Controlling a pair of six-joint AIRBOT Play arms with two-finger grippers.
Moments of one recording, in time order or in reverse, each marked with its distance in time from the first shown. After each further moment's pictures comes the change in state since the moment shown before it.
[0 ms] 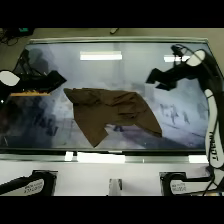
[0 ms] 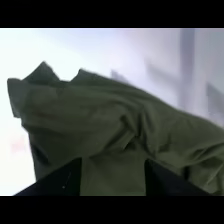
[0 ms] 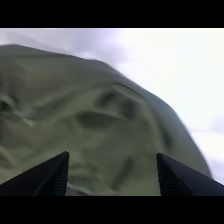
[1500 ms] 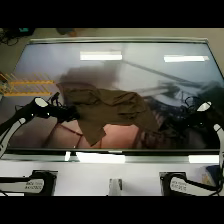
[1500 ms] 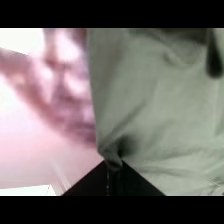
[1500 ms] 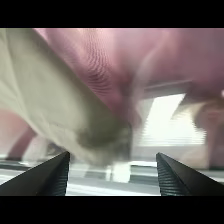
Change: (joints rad) left arm -0.035 -0.192 -0.351 -0.177 0.063 0.114; right arm -0.286 0.148 -0.775 0.014 0.002 -0.097
